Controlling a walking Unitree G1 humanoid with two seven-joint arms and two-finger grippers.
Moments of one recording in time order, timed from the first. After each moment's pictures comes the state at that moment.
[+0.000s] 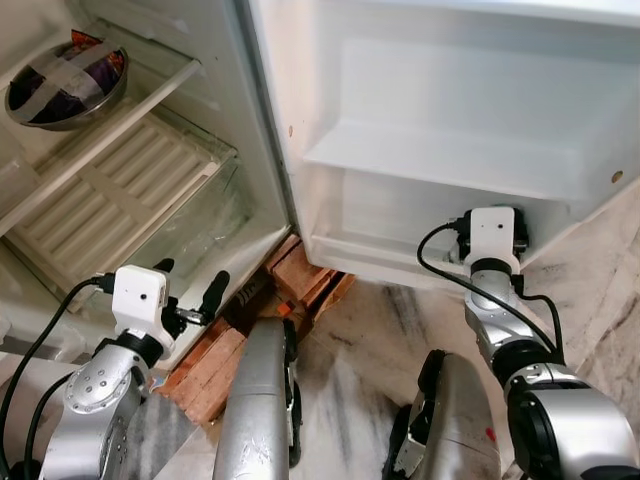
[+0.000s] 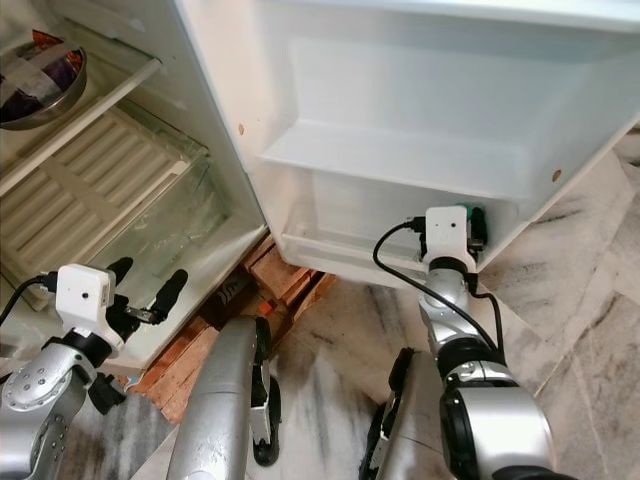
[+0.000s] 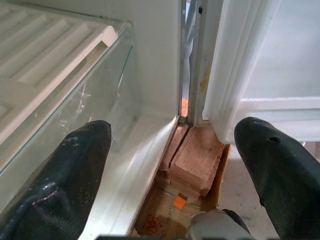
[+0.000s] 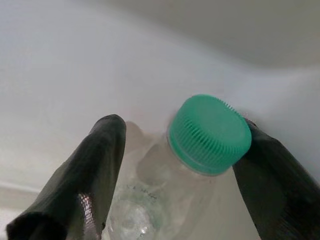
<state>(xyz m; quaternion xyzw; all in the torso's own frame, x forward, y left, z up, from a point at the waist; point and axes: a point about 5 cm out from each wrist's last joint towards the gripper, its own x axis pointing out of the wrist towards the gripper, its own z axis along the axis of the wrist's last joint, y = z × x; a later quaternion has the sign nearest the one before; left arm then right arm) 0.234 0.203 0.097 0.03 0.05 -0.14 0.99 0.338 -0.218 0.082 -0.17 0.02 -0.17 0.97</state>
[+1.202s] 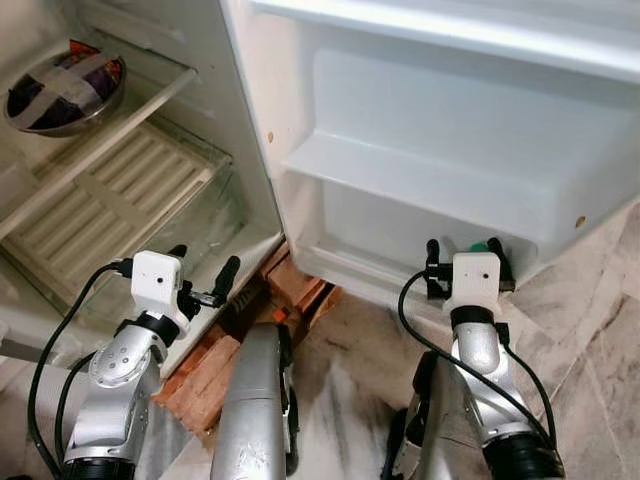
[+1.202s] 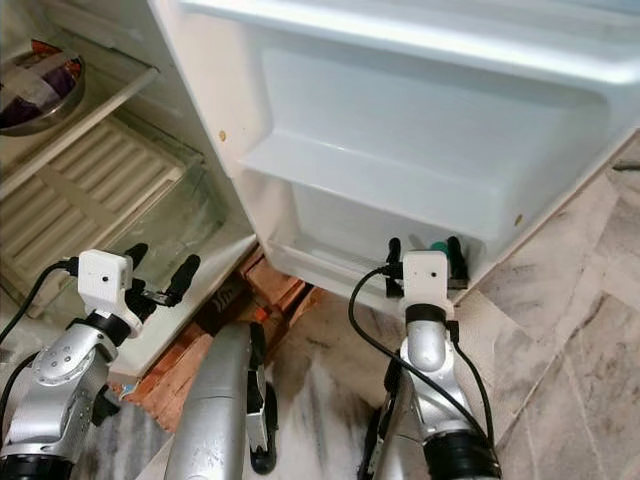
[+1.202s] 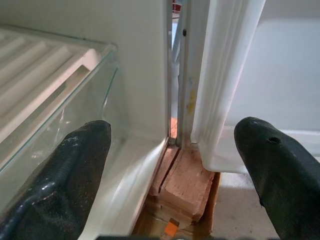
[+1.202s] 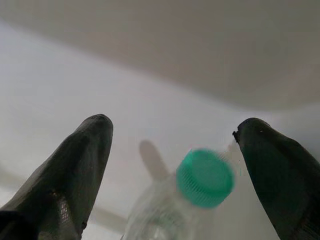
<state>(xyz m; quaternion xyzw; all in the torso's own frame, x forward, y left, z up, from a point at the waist) 0.258 0.194 0.089 0.02 0.04 -0.15 0.99 0.291 -0.184 0.085 -0.14 -0.03 -0.11 0.98</state>
